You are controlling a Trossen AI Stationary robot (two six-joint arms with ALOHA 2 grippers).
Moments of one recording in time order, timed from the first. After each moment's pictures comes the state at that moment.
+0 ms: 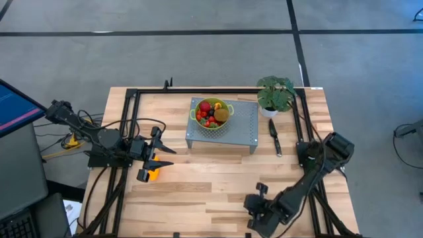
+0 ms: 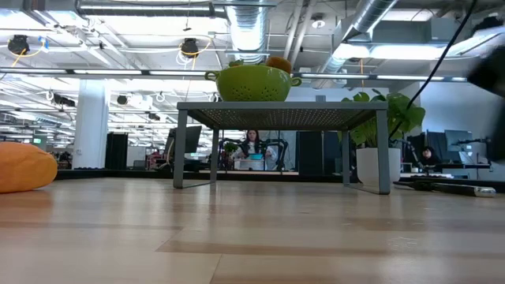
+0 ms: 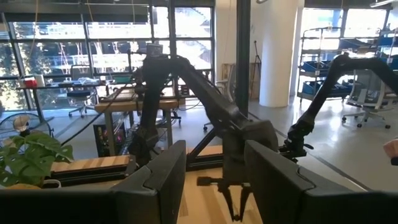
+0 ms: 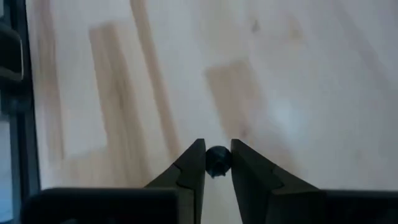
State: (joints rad) left arm -0.49 0.81 0.63 0.32 -0.32 0.07; right arm 0.84 1.88 1.14 -0.47 0.54 1.08
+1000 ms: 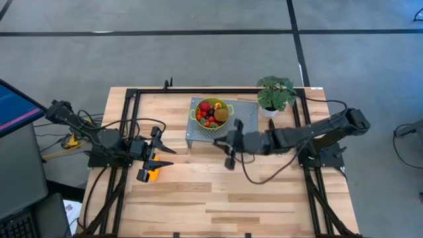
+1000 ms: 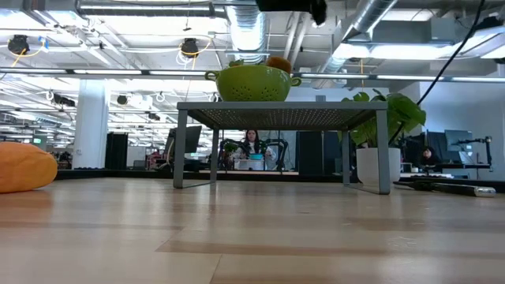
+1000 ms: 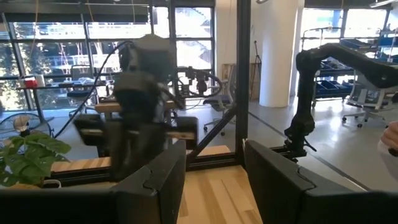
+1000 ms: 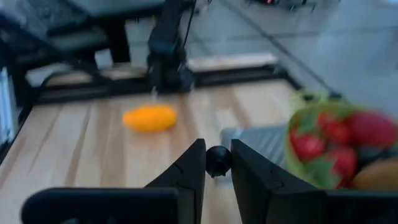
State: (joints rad) left arm -0.49 0.81 0.63 0.32 -0.32 0.07; right arm 0.24 1.47 1.14 -0.08 0.45 0.16
